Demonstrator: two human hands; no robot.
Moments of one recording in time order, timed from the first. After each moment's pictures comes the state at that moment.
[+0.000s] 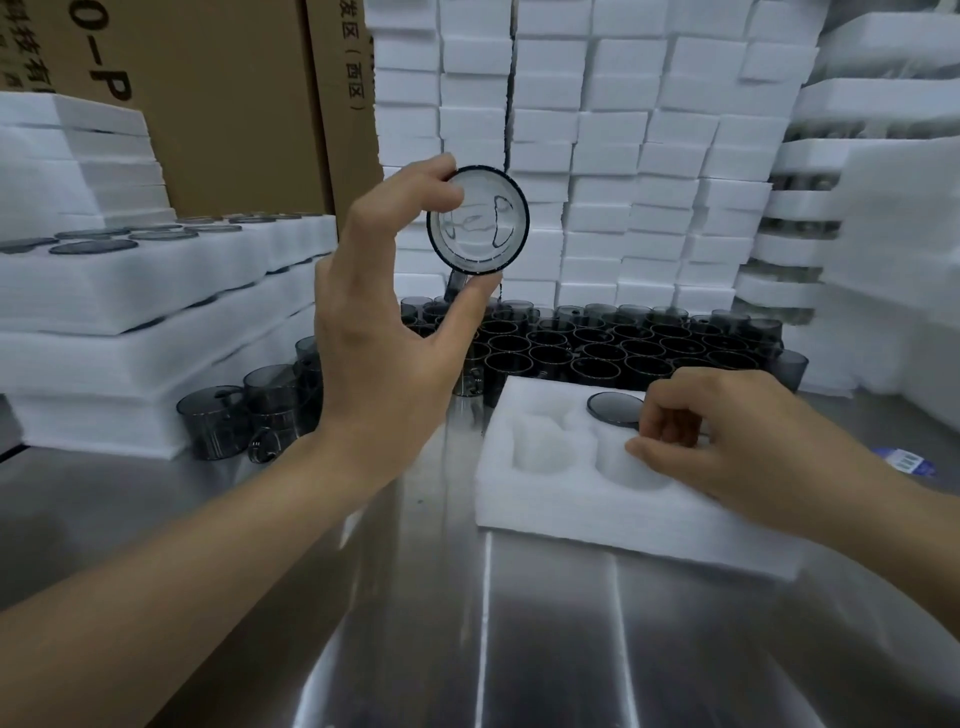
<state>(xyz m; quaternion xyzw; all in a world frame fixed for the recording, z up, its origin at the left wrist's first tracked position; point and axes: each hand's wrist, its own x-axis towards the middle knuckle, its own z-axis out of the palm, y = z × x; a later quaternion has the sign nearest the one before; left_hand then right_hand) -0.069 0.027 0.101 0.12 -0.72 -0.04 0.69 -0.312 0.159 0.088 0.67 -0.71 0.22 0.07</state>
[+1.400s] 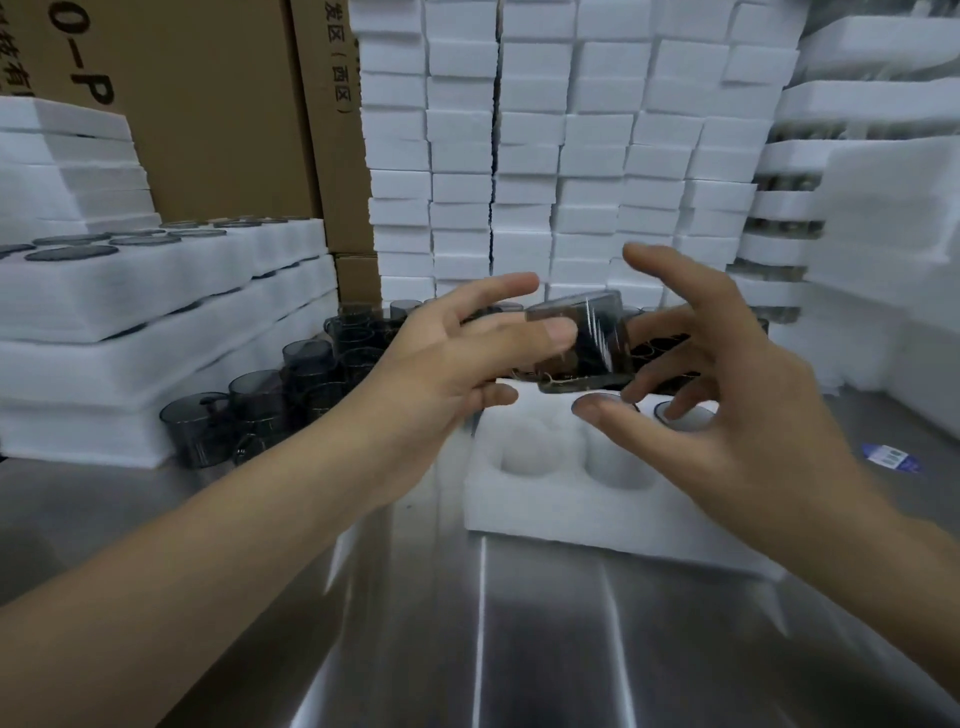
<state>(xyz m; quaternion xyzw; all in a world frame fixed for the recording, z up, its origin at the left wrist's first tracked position) -0.083 0.042 0.111 0.15 -0.69 -0.60 0.38 -0.270 0.175 0.094 0.66 -0.56 0.49 0.12</state>
